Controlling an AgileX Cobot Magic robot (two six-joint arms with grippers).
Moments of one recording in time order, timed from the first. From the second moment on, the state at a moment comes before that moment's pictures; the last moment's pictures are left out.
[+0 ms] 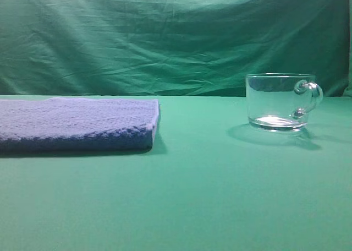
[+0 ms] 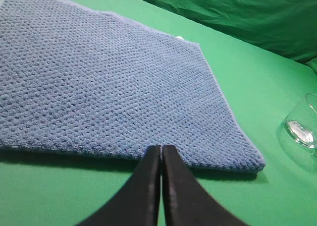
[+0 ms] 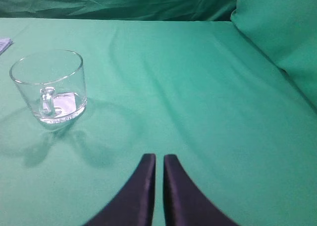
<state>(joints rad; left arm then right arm) -0.11 -0.02 -0.05 -0.37 0.45 -0.05 0.03 -0.01 0.03 -0.01 0.38 -0.01</state>
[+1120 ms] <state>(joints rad) -0.11 -0.02 -0.05 -0.37 0.45 -0.05 0.03 -0.01 0.03 -0.01 0.27 0.00</state>
